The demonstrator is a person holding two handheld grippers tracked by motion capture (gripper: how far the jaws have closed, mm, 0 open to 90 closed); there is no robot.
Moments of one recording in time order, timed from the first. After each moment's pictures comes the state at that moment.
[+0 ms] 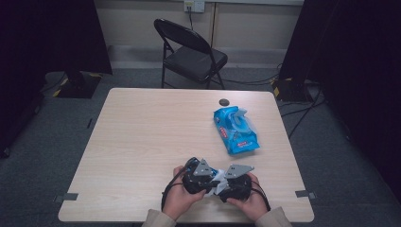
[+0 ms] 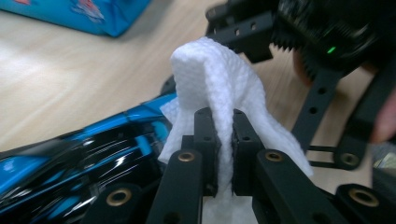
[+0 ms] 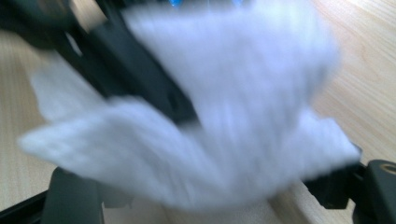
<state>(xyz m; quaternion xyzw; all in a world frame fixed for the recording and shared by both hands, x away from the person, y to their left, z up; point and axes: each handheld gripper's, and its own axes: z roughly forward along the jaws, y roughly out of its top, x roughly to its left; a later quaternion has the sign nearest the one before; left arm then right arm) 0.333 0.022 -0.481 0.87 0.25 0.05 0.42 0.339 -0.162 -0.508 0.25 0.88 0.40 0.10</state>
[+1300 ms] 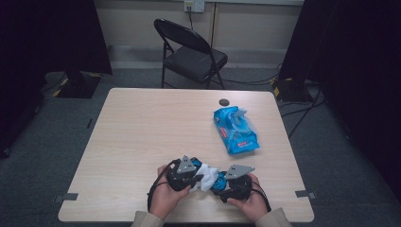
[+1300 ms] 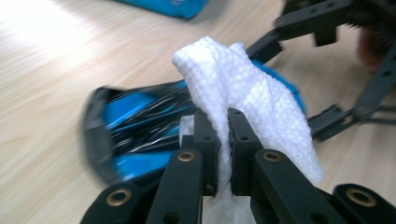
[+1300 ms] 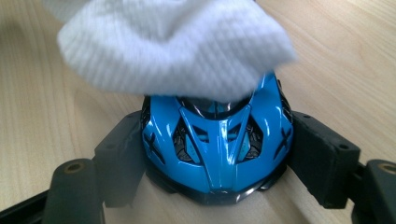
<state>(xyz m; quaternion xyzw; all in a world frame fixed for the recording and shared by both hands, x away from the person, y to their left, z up) 0.338 0.078 -0.476 0.85 0.30 0.10 0.41 0.337 -0.163 -0.508 0.25 0.88 0.40 0.11</state>
